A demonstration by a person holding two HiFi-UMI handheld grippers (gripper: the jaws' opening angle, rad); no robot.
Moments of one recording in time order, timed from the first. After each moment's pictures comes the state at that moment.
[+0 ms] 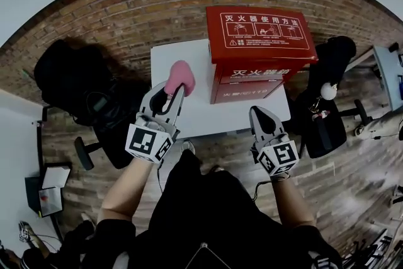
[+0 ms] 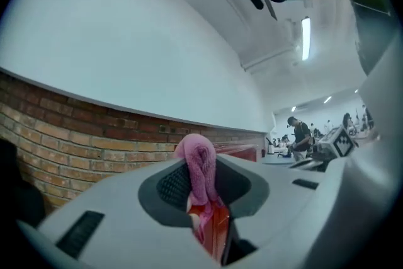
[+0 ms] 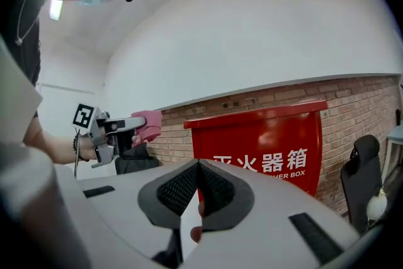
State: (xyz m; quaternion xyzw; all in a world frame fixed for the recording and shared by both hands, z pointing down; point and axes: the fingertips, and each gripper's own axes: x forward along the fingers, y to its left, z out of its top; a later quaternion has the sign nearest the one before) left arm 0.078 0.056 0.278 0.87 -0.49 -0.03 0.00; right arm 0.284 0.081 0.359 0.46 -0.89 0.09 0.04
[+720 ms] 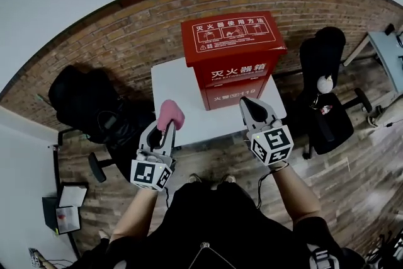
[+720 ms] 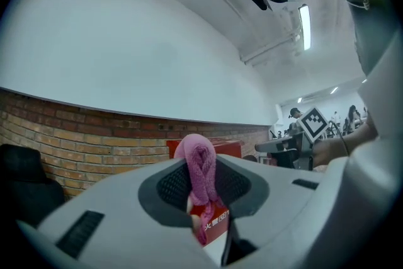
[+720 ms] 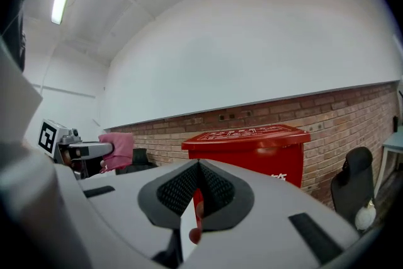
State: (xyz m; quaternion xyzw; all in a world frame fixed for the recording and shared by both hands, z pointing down) left arm 0.116 0.167 0.277 0.85 -0.52 0.00 0.01; right arm 0.324 0.104 0.298 0.46 -0.88 0.07 0.03
